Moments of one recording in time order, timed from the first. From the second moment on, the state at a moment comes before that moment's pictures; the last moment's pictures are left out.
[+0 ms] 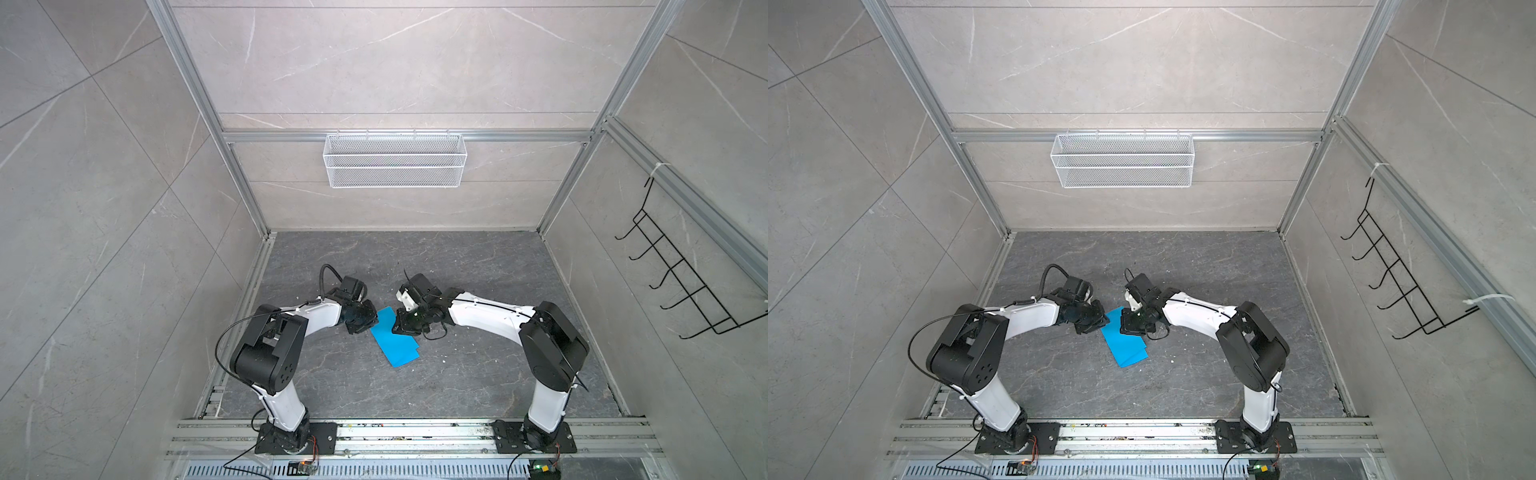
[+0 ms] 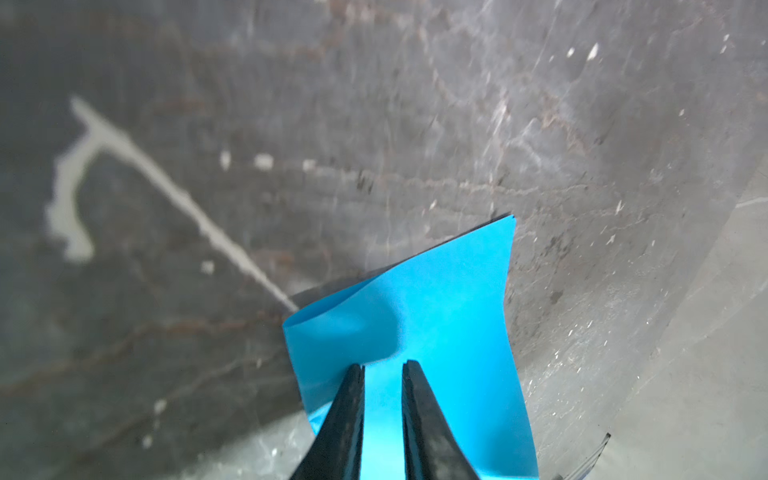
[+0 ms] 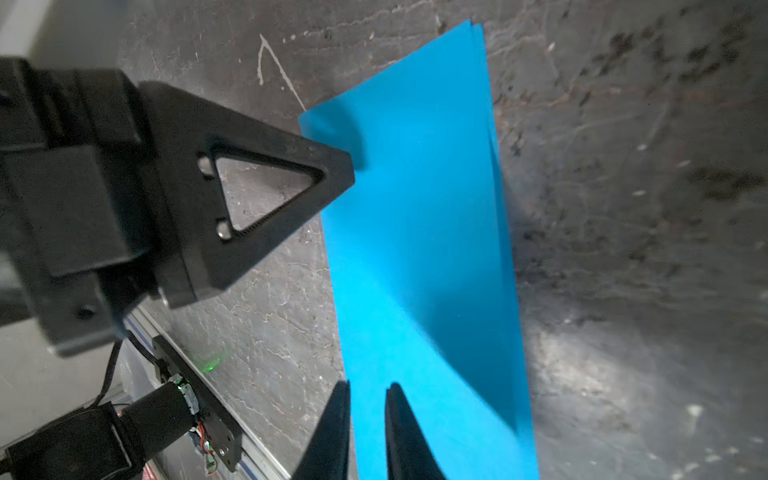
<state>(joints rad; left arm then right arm) -0.44 1.71 0.88 -0.28 0.32 -0.88 0.79 1.85 1.24 -0.43 -0.38 0.71</state>
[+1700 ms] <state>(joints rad) -0.53 1.56 0.81 -0.27 0.42 -0.86 0.82 1.97 1.22 -0.39 -0.41 0.65</state>
